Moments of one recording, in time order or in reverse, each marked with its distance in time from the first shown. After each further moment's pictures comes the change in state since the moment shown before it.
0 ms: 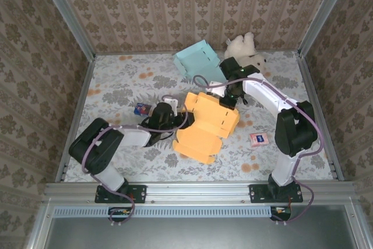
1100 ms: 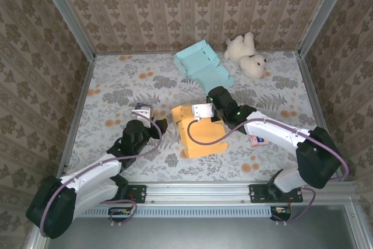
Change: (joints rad) left arm 0.094 -0.608 -0.315 -0.189 -0.314 0.269; right arm 0.303 -0.346 -0.573 0.829 0.373 -0.449
